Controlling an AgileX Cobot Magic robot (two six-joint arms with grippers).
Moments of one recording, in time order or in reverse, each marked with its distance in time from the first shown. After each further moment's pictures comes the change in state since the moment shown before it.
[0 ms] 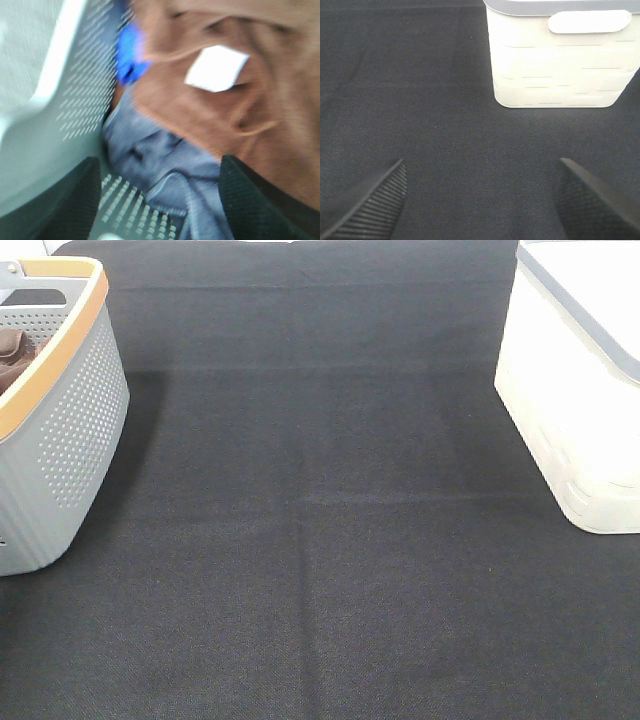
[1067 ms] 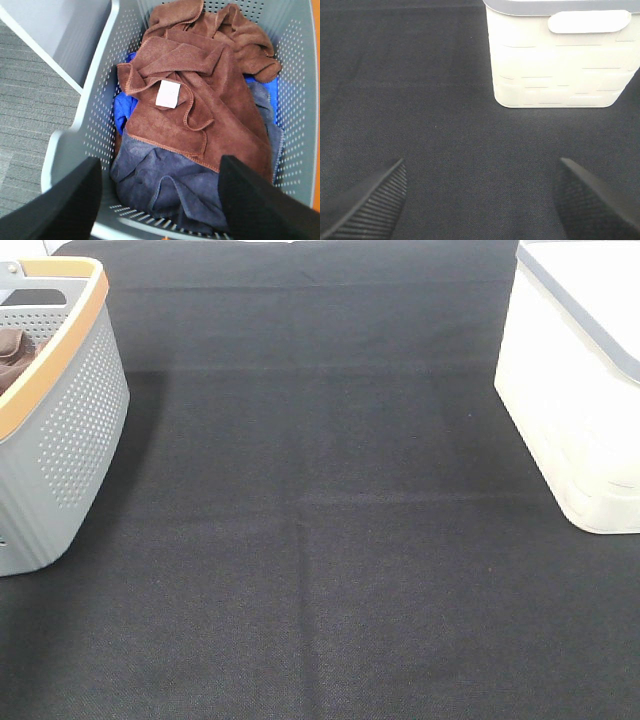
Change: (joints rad) left arm -0.209 -0.487 0.288 0.168 -0.229 0.059; right arm 0.000 0.000 0.000 -0.001 0.000 0.000
